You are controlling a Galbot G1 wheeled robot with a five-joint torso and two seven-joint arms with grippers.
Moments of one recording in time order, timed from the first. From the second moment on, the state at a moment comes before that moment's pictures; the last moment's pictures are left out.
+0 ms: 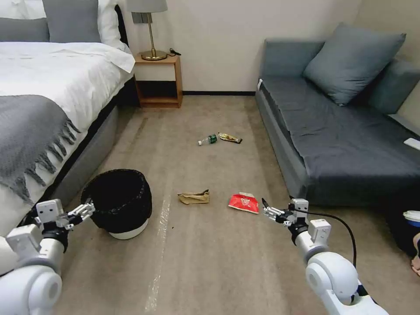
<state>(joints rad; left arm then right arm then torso) 1.47 -1.20 -0.95 -2.14 -0.56 0.54 -0.22 -1.40 1.17 0.47 2.06 0.40 -0.33 0.13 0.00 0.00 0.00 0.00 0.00</state>
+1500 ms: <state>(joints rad) 0.82 -1.14 -0.75 -1.31 -0.80 0.68 -0.43 -1.37 1.15 0.52 2.04 0.46 -0.36 0.13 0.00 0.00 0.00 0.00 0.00</state>
